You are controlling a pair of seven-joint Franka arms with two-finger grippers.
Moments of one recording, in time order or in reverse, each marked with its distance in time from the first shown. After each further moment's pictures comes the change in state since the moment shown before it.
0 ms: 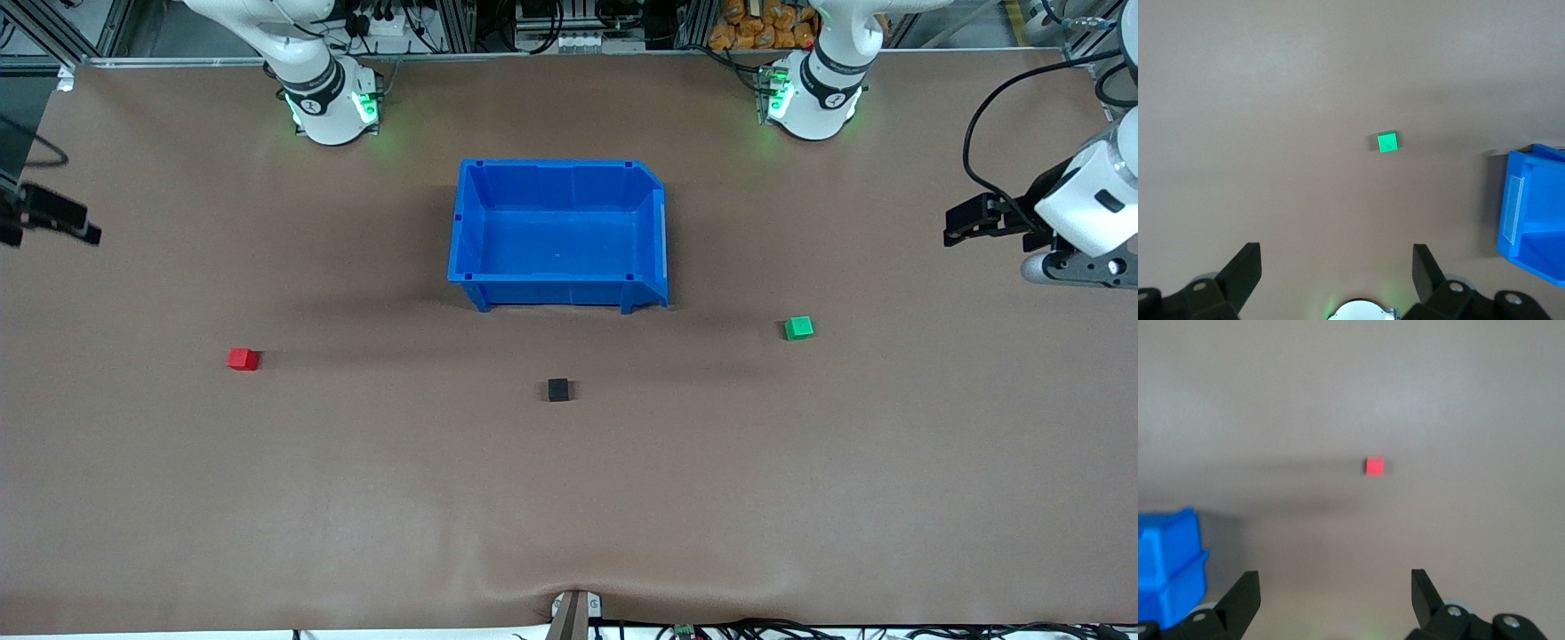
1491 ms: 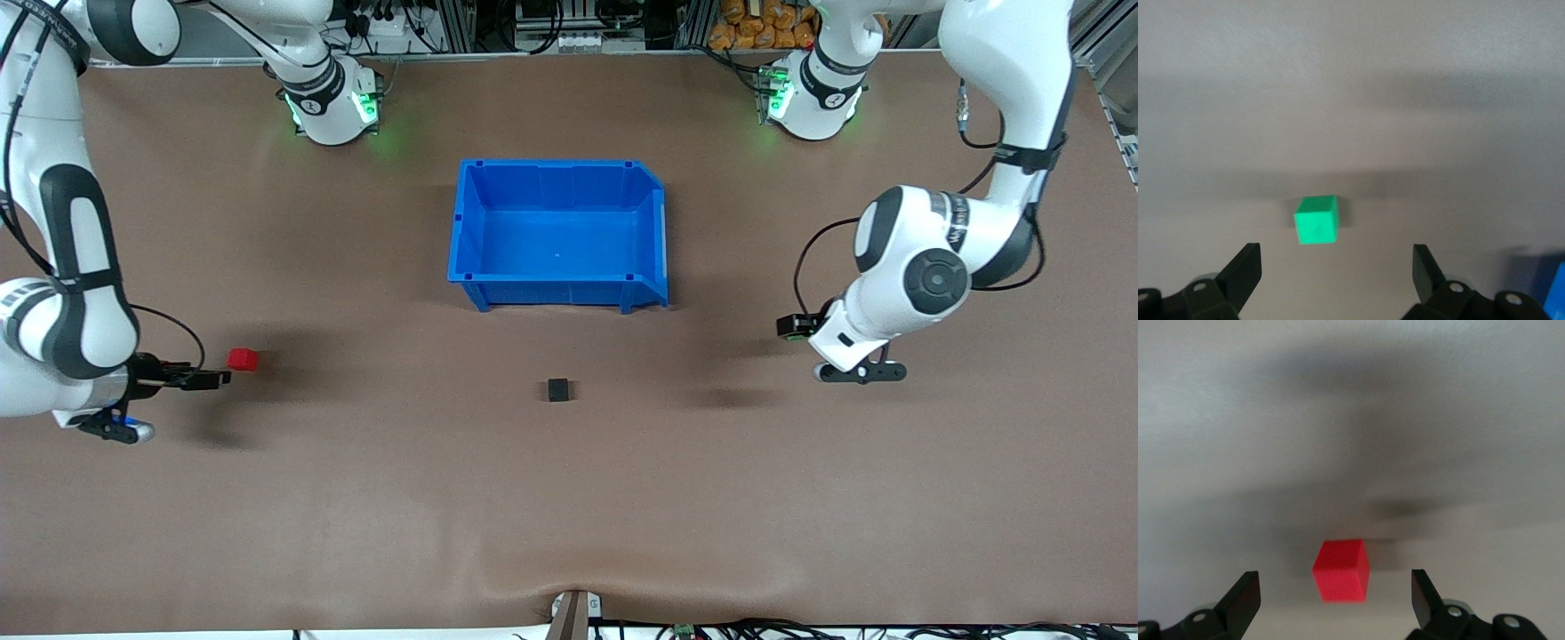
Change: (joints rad) left arm -0.044 0.250 -0.111 -0.477 0.016 0.718 -0.326; right arm -0.146 0.584 0.009 -0.143 0.169 0.424 -0.032
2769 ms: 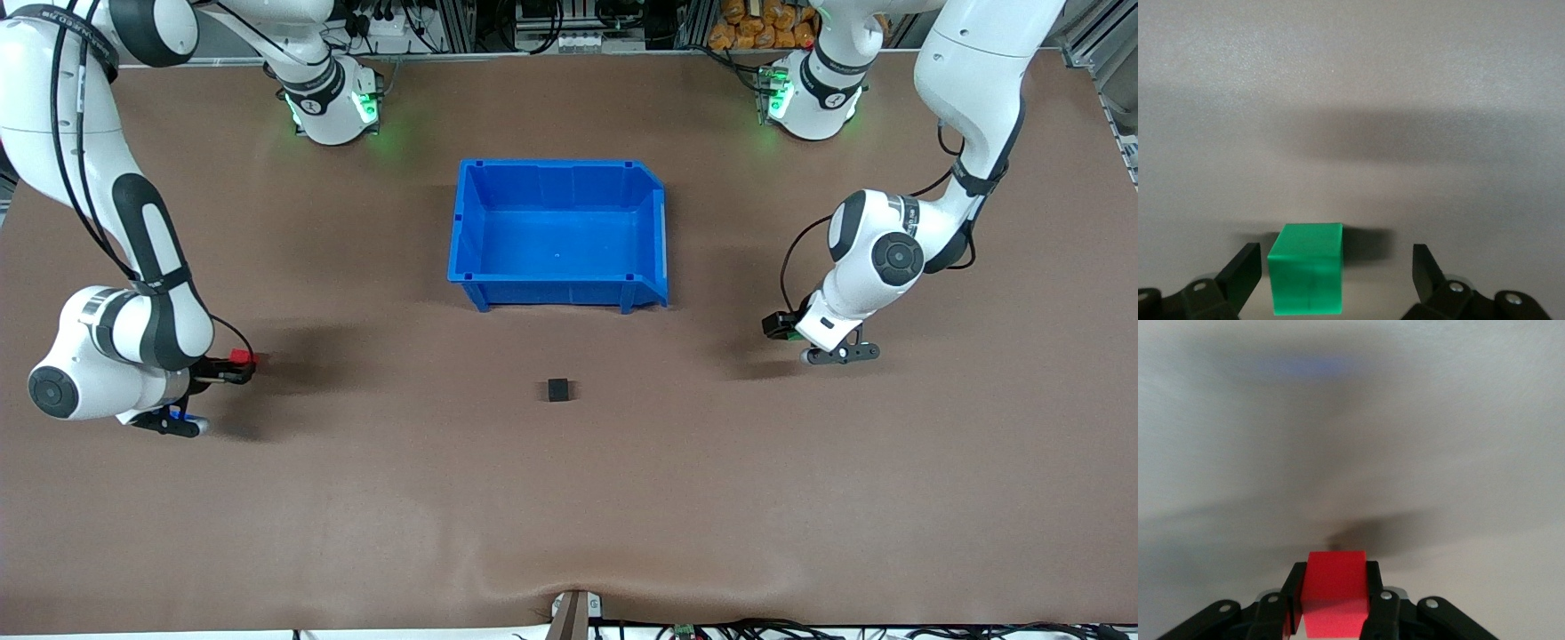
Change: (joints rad) left arm 0.038 0.065 0.002 -0.257 0.000 0.427 -0.018; right arm 0.087 -0.003 0.044 -0.021 -0.160 -0.005 0.285
